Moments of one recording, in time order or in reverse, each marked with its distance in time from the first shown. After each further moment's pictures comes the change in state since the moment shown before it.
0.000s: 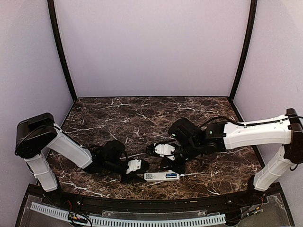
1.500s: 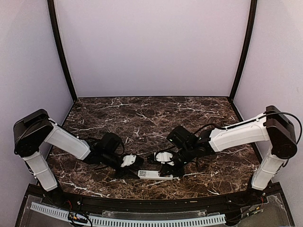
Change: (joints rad) left arm 0.142 -0.027 0.065 -0.264 0.143 0.180; right arm -0.109 0.177 -0.103 0.193 -0.196 -0.234
